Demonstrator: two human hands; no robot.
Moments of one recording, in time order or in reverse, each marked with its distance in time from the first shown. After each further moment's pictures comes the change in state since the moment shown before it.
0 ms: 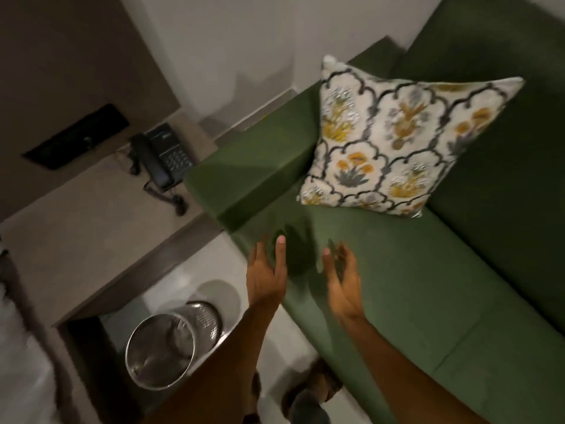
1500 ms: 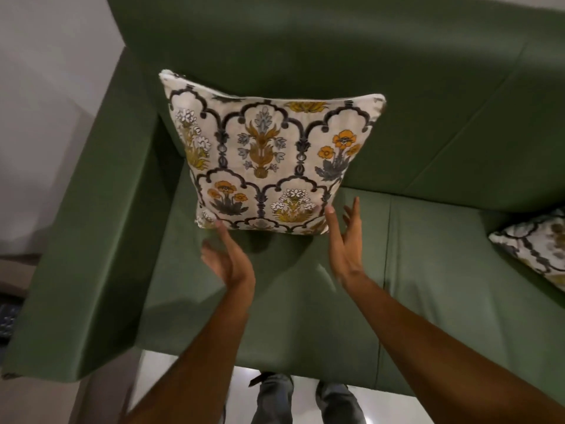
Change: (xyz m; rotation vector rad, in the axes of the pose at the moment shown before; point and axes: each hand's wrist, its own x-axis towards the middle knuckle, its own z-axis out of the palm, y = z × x) left_hand 0.033 0.118 0.206 -0.128 -0.083 -0.158; right_hand 0.093 0.041 -0.190 0.380 0.597 0.188
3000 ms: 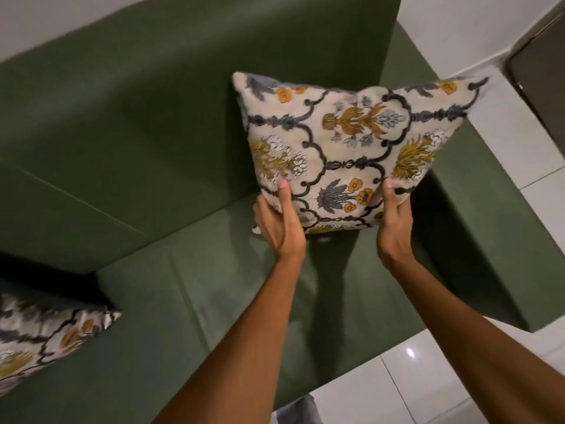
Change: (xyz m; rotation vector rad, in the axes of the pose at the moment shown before) left_hand -0.510 -0.112 0.374 0.301 -0.774 0.413; right_hand 0.078 0.118 -0.586 0.308 0.683 0.085
